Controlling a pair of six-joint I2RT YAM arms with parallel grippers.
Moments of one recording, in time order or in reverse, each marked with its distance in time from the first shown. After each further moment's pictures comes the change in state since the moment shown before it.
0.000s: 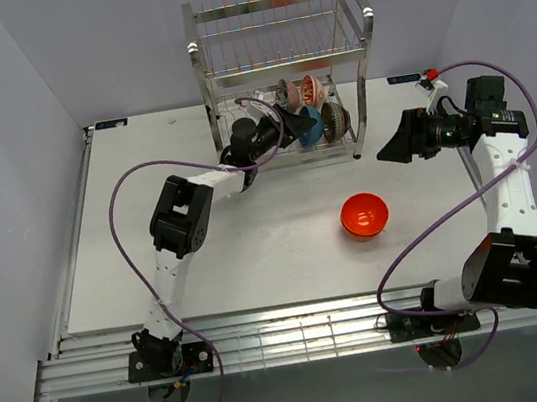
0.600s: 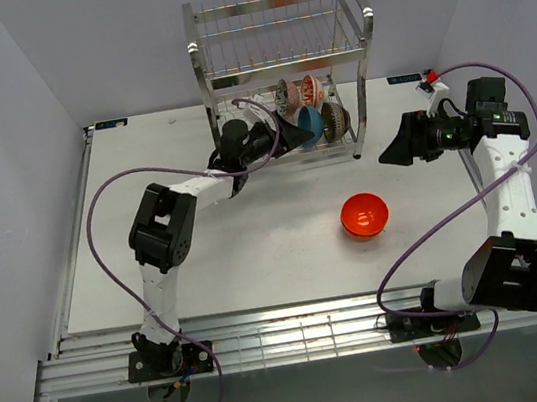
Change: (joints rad) left arm 0.000 -0.222 -0.208 -0.117 0.093 0.121; right arm 0.000 -0.015 0.001 -0.034 0.042 -0.014
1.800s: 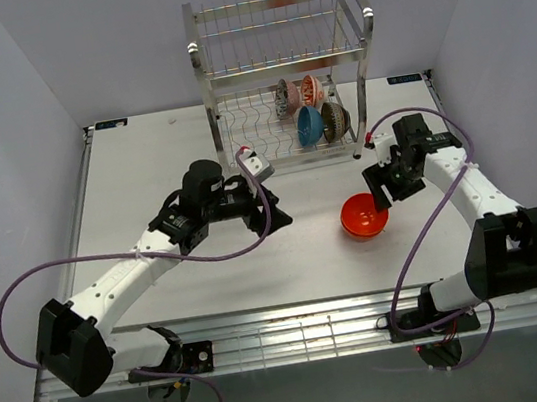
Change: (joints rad) left arm -0.138 -0.871 -0.454 -0.768 0.097 0.932; right arm 0.334 0.055 -0.260 0.044 0.700 -0.064
